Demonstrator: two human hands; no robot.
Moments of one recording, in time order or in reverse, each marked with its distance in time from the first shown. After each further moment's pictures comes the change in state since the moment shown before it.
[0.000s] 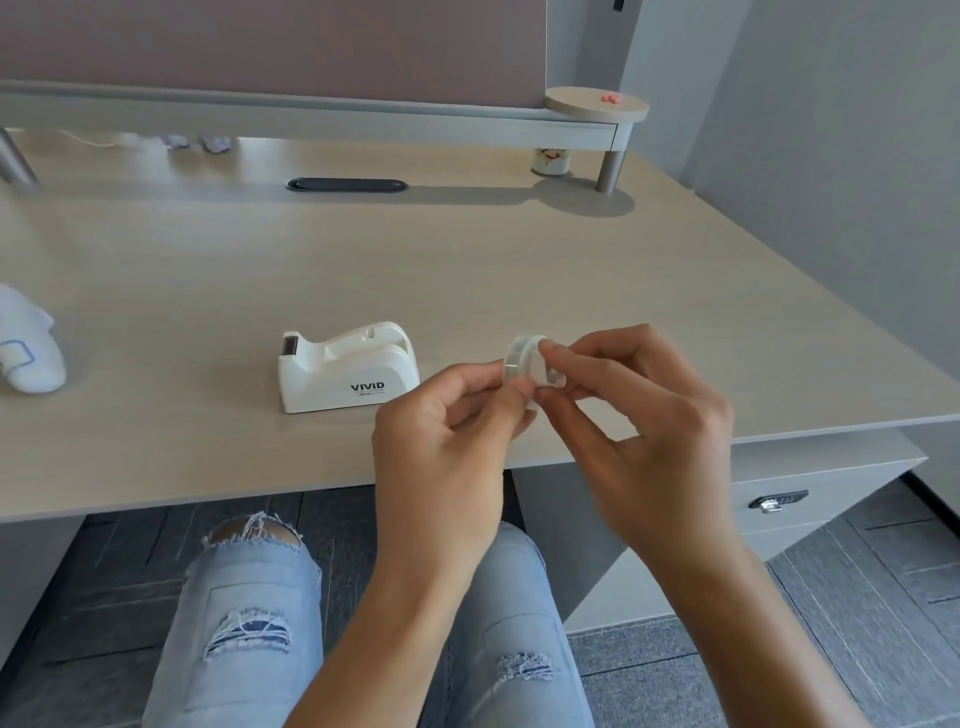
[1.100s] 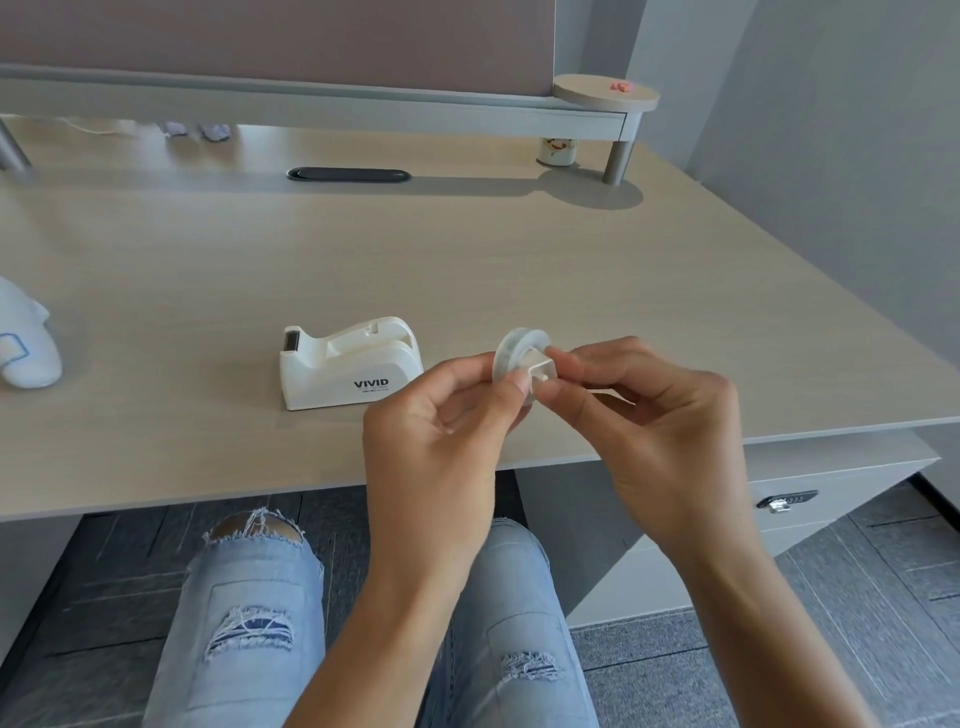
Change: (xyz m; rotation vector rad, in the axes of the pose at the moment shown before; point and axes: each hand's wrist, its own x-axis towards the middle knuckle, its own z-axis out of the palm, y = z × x) left_hand 0.005 -0.003 -0.007 -0.027 -0.001 0.041; right_hand 0.006 -0.006 0.002 0.562 -0.068 0.495
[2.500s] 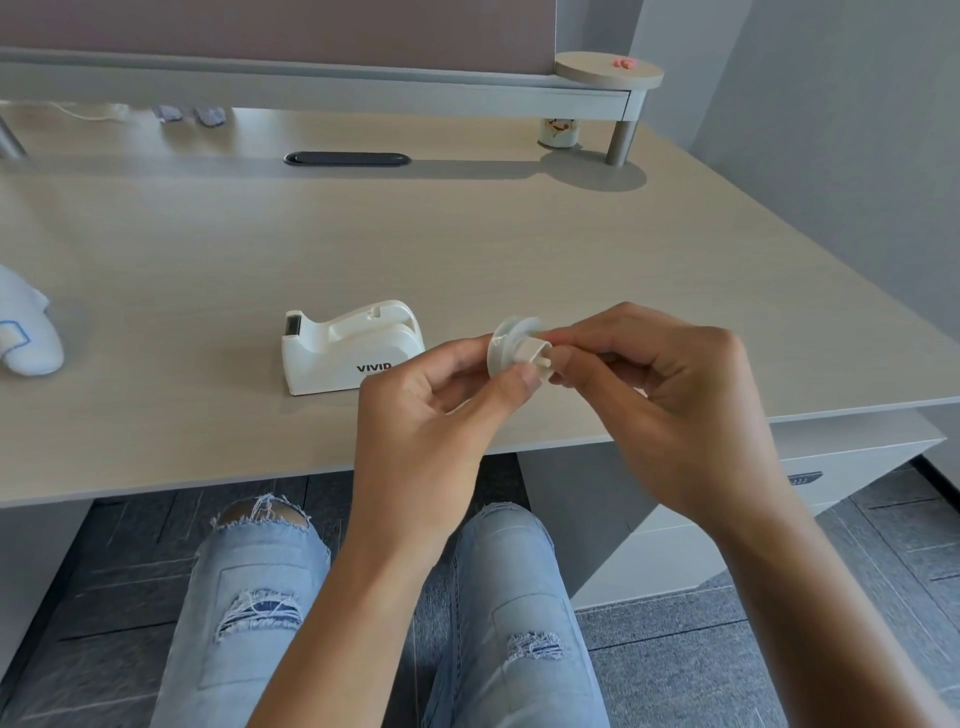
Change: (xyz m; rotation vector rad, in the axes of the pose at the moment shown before) left_hand 0.008 0.004 -0.014 0.093 -0.133 -0.017; right_hand 0.011 -0.013 -0.009 -0.368 -0.167 -0.205
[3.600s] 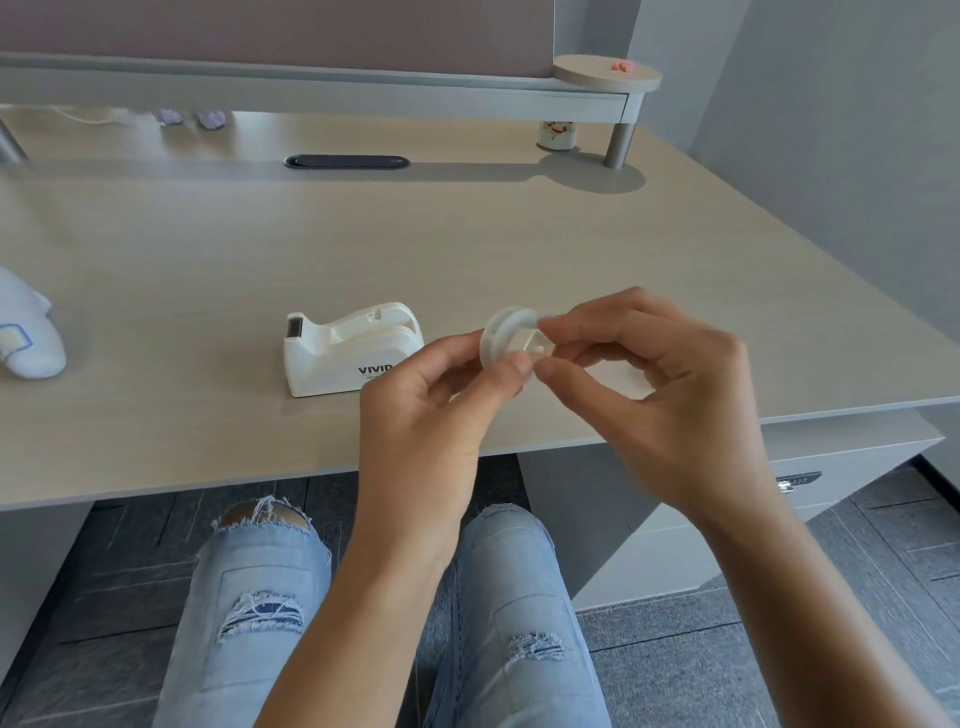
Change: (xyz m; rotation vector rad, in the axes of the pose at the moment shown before) left_hand 0.001 0.000 0.003 -0.059 0.067 -0.007; right_hand 0.001 0.008 0.006 0.019 0.055 -0.078
